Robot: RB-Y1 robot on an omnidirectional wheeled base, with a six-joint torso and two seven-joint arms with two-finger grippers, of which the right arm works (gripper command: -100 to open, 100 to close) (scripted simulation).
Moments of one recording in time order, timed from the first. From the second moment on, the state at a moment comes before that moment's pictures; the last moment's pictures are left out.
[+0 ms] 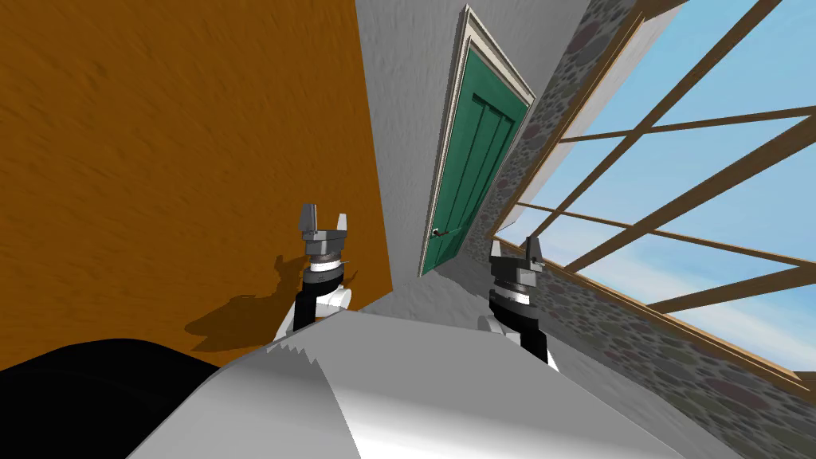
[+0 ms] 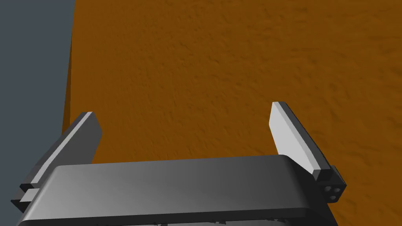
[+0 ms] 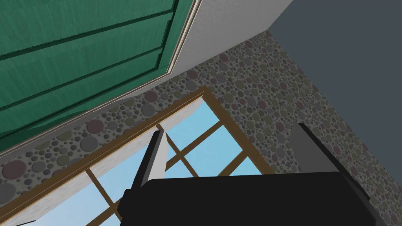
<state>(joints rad) 0.52 -0.02 -0.02 -2.26 -0.07 -0.59 -0.11</state>
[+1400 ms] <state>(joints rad) 0.42 -0.11 0.00 -1.89 -0.08 -0.67 -0.16</state>
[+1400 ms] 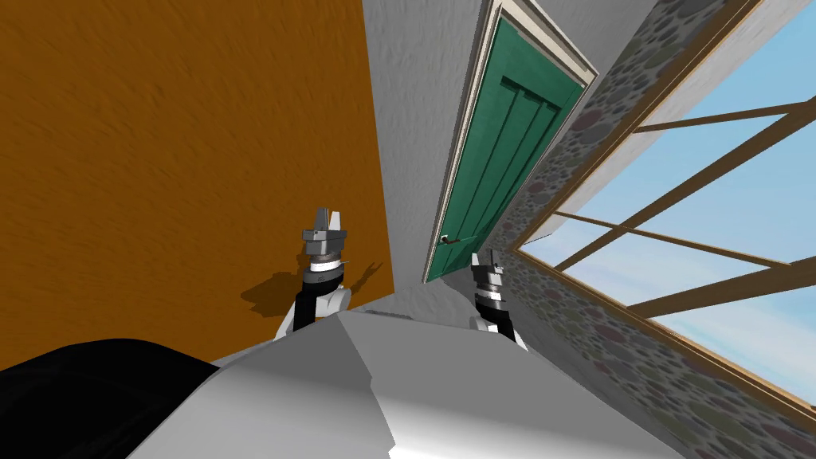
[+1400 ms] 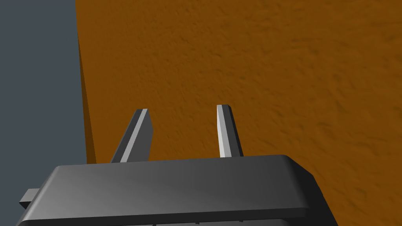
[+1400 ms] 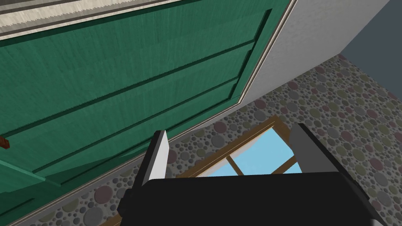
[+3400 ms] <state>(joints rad) 0.27 -0.25 0.03 -1.33 -0.09 -0.81 -0.24</state>
